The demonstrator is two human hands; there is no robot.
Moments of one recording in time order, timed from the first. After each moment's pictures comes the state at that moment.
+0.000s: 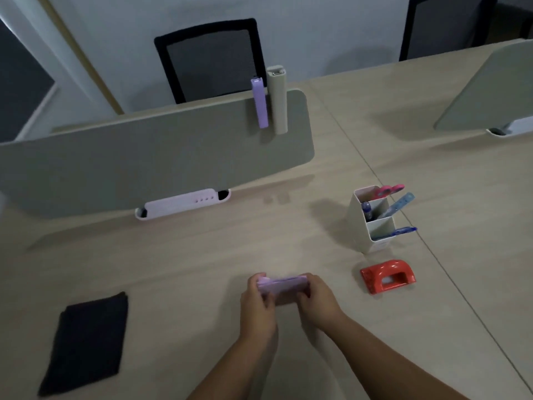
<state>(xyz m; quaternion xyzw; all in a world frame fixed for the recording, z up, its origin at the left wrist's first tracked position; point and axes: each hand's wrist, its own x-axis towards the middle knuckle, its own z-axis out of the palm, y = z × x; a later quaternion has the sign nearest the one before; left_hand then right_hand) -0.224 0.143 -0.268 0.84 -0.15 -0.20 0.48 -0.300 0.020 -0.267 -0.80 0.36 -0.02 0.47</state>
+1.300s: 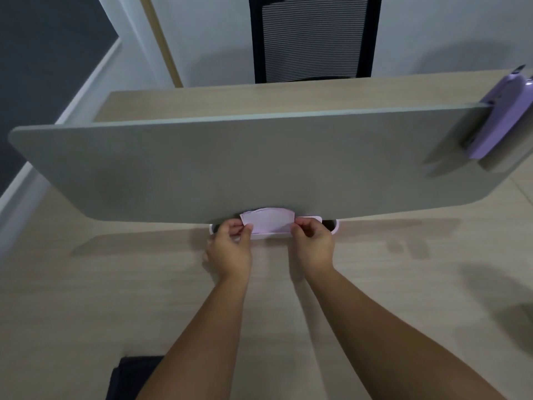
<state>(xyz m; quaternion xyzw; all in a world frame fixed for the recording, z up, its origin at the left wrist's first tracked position) 0.147 0.204 -0.312 0.85 0.03 0.04 0.52 0.070 0.076 -0.289 -0.64 0.41 -0.21 0.62</state>
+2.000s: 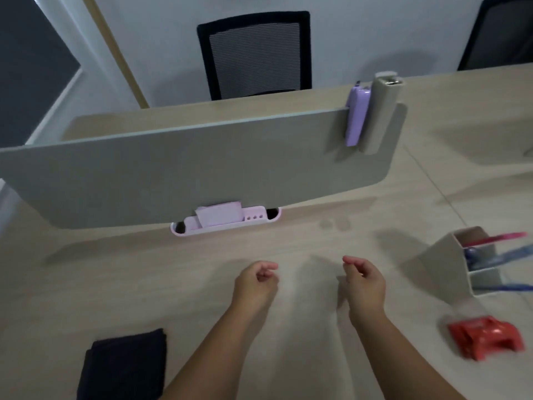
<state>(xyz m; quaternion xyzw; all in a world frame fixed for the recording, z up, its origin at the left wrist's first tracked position) -0.023 0.172 -0.268 0.79 -0.06 -0.28 0.54 -0.142 0.019 -0.263 -0.52 0.56 -0.29 0.57</state>
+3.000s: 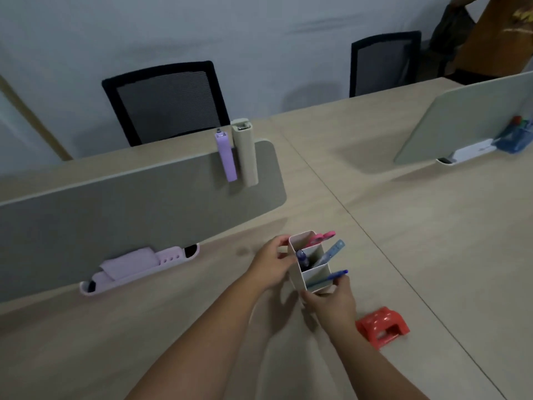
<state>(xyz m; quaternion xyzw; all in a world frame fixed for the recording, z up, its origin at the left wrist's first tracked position) -0.101 -0.039 -0.205 0.71 -0.30 -0.42 0.47 -0.258 -0.068 -0.244 -0.59 0.58 -0.23 0.52</state>
